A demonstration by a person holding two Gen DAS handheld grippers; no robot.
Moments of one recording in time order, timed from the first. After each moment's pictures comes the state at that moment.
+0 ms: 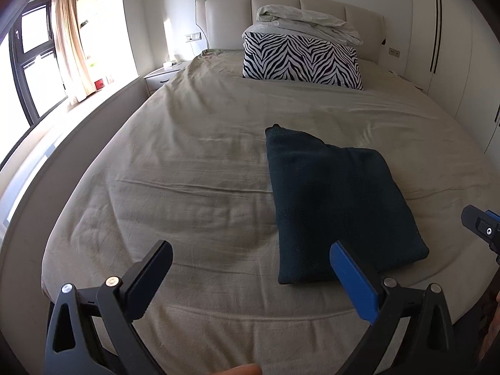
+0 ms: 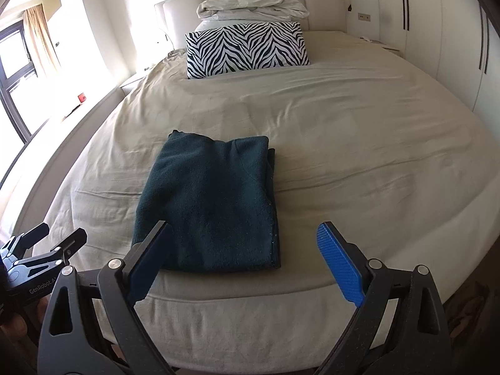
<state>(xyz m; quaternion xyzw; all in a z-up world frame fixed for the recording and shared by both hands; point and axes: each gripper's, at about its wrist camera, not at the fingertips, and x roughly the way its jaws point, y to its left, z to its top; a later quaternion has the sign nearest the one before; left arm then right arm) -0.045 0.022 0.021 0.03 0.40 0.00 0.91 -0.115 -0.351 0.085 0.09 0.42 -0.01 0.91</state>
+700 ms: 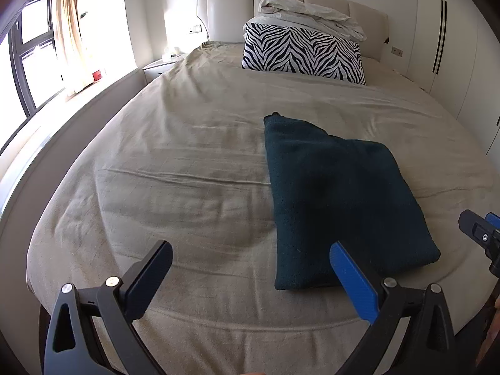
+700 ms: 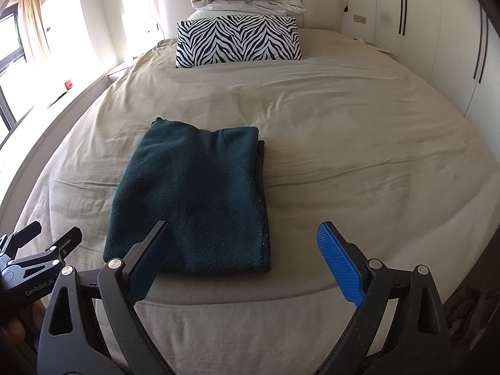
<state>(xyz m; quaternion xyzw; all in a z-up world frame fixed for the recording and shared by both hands) -0.029 0.021 -0.006 0.01 0.41 0.00 0.91 -0.095 -0.341 0.060 0.05 0.43 -0.03 0.90</state>
